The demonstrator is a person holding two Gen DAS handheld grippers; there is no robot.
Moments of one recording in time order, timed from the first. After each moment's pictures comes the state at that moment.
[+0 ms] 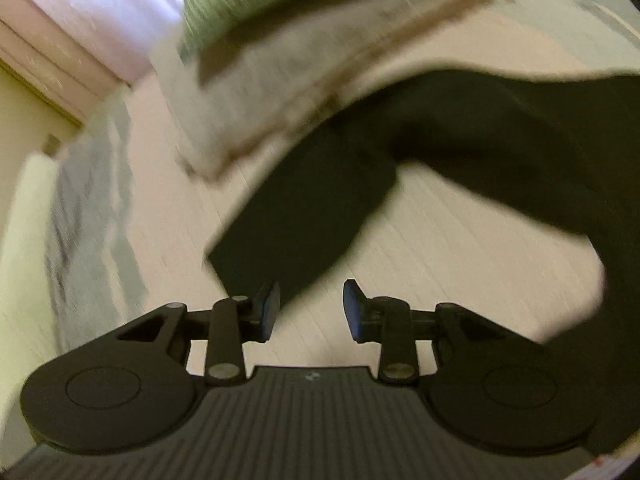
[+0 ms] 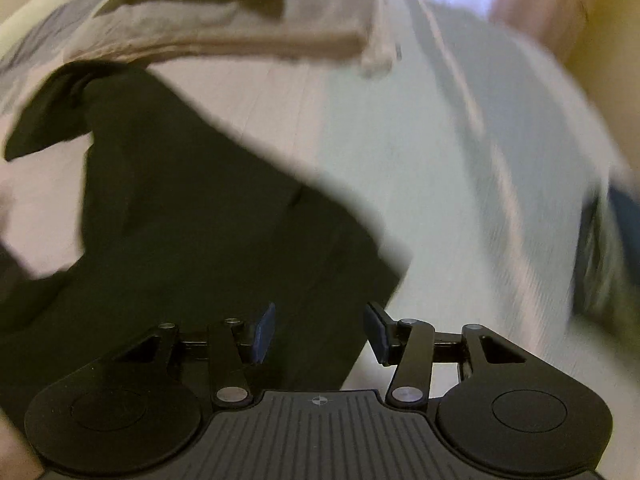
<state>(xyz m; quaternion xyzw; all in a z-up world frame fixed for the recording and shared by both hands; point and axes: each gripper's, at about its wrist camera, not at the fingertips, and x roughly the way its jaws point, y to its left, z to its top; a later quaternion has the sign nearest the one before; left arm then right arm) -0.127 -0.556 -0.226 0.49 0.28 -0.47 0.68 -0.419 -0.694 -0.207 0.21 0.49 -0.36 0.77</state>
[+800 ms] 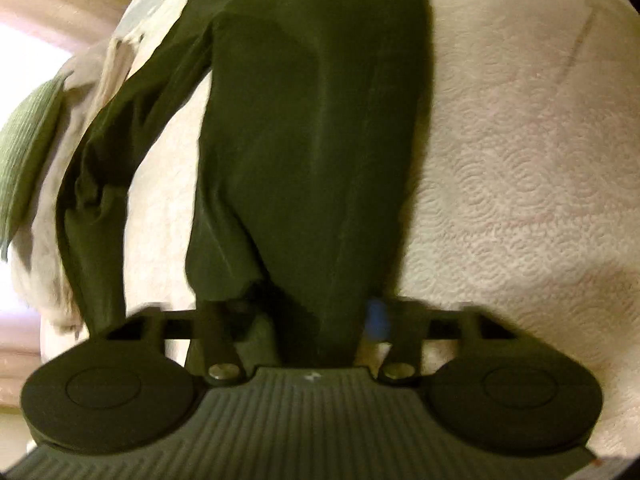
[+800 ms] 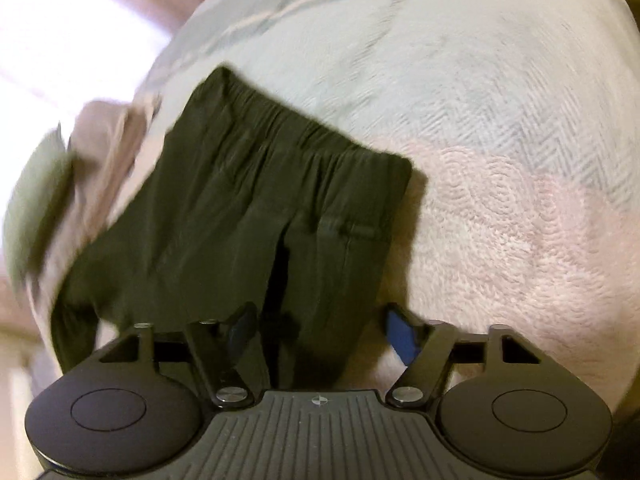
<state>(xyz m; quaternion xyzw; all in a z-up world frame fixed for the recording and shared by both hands) -0.224 -0.315 -0.374 0.64 -0.05 -0.67 0.38 -0.504 -0.433 -0.300 0.59 0.07 -0.57 0.57</state>
